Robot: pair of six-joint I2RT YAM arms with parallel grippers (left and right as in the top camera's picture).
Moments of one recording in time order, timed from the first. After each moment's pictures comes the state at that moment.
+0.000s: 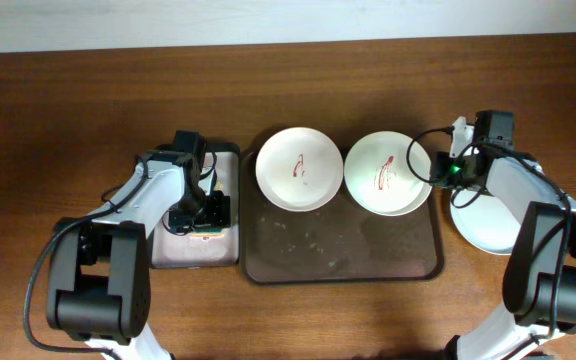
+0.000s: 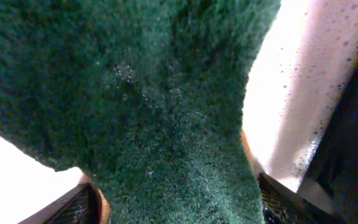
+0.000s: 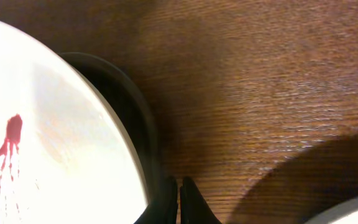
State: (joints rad) left arm -0.15 1.88 1.15 -0.88 0.11 -0.17; right arm -0.21 1.85 1.08 -0.40 -0.23 -0.01
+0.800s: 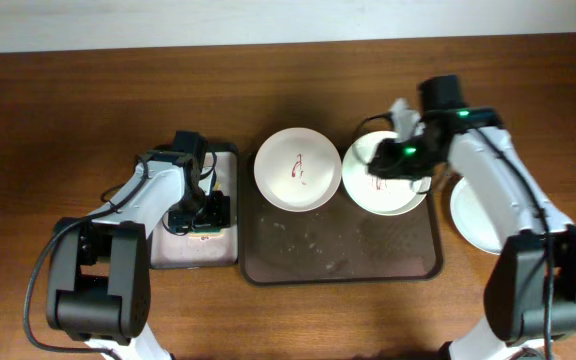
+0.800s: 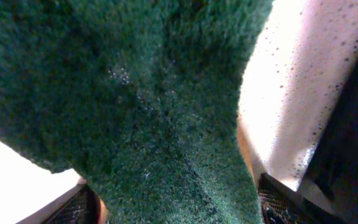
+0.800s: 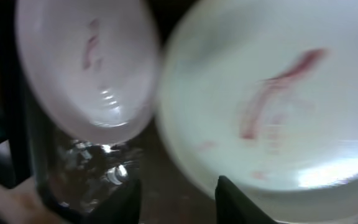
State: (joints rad) left arm -0.15 1.88 1.14 -0.87 0.10 -0.17; right arm 0.11 1.78 1.38 -0.92 -0.41 0.08
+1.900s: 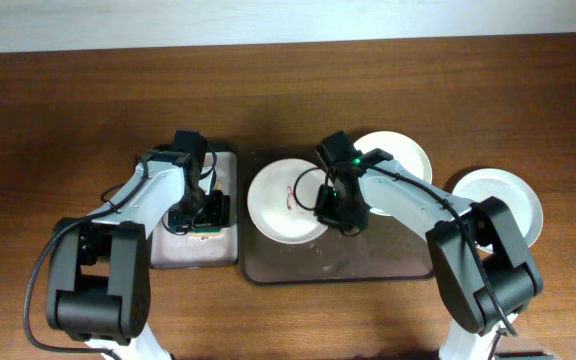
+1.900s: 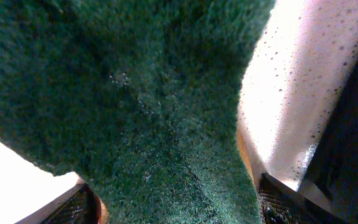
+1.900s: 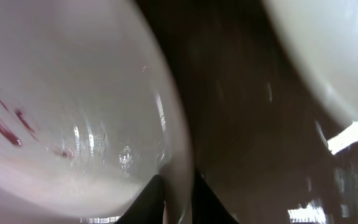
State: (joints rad) left arm -0.15 1.88 1.14 -0.86 0.10 -0.17; right arm 0.46 1.92 1.20 -0.80 -0.22 0.74
